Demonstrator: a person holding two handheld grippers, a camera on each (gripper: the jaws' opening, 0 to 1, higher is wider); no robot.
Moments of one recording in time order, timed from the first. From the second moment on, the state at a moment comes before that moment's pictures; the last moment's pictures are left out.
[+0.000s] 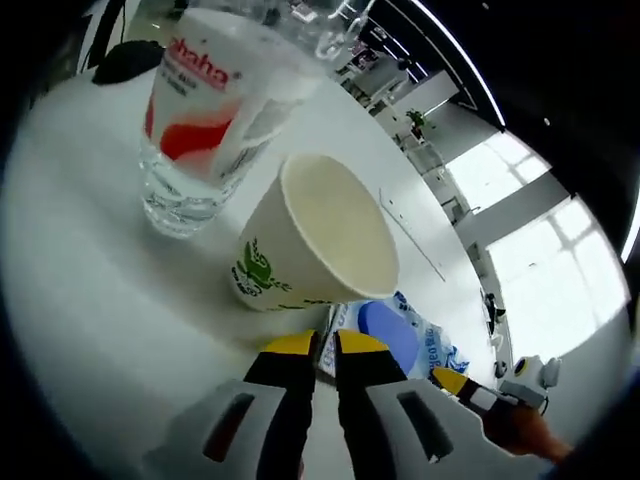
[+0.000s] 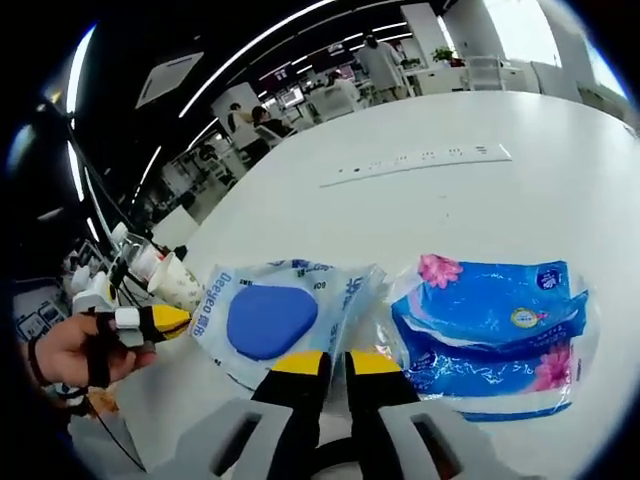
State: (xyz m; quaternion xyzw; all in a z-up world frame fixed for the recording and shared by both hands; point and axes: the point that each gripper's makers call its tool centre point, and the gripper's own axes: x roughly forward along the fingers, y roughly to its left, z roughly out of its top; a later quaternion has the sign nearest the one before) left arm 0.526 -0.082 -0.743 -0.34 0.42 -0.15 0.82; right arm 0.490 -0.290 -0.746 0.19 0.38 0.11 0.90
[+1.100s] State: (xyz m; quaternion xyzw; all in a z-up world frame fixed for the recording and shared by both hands) left arm 0.456 -0.085 -0.732 -0.27 0.44 -0.20 0.83; right arm 0.429 -0.297 -0.742 0.20 0.38 0.09 0.90
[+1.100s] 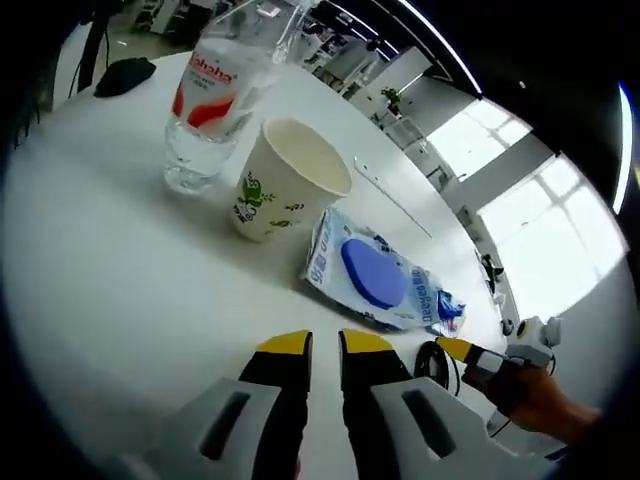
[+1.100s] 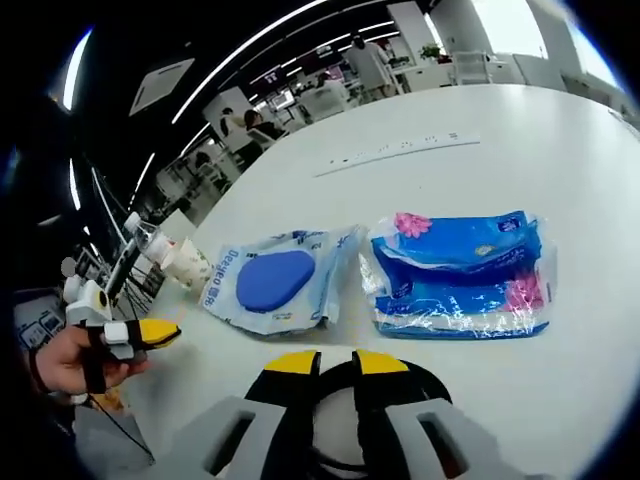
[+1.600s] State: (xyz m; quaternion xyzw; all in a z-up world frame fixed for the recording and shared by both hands) left arm 0.413 -0.137 -0.727 -0.24 0.45 -0.27 0.82; right arm 0.392 -0.315 -0.730 0.19 0.37 0.08 0.90
